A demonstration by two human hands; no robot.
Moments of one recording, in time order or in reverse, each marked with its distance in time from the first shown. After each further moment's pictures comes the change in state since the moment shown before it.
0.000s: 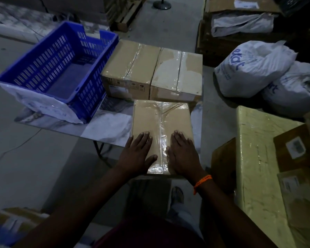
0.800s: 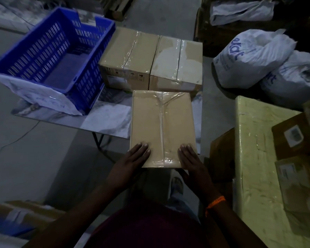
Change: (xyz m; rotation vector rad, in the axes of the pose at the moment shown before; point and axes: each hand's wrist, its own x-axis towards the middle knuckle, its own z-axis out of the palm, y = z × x) left_hand -0.074 -0.020 0.041 -0.230 0.175 0.257; right_hand -0.089 0.043 0.057 0.076 0.238 -0.216
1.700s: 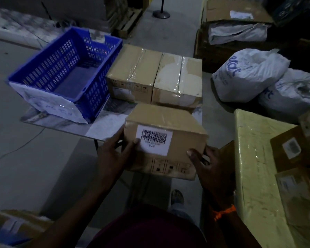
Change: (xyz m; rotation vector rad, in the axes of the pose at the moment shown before) left_hand 0.026 0.036 -0.113 -0.615 0.552 -0.594; right_hand 0.033 -0.057 -0.092 0.625 0.350 0.538
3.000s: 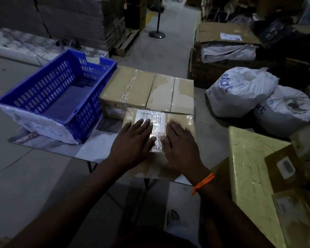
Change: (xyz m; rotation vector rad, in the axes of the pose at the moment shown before) left_hand 0.101 0.056 0.052 0.850 -0.257 0.577; right_hand 0.110 -0.079 0.042 -0.729 -0.180 -0.496
